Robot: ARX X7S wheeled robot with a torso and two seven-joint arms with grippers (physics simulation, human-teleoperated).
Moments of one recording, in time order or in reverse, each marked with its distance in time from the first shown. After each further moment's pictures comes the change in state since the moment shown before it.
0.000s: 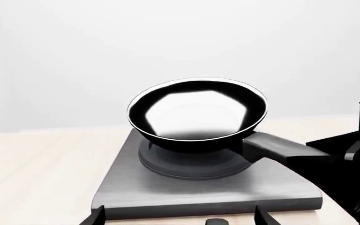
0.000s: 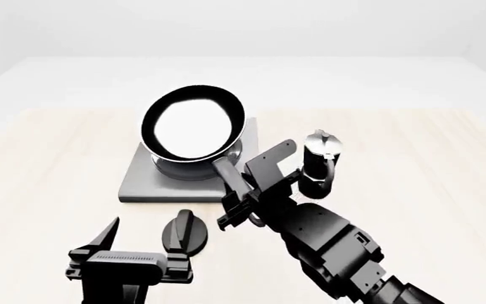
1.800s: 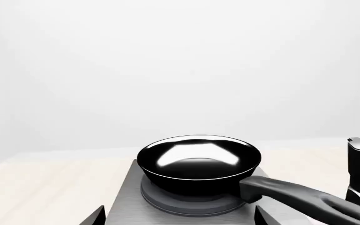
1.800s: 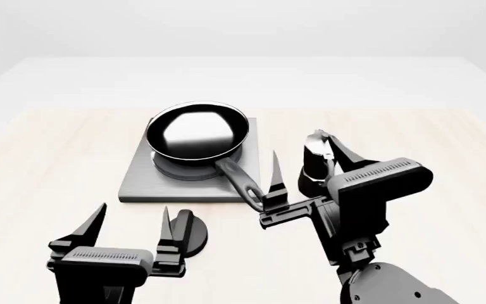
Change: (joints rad) left arm 0.015 -0.068 -0.017 0.160 -0.033 -0.029 -0.035; right arm -0.363 0.359 0.212 -0.907 -0.054 -0.064 0.503
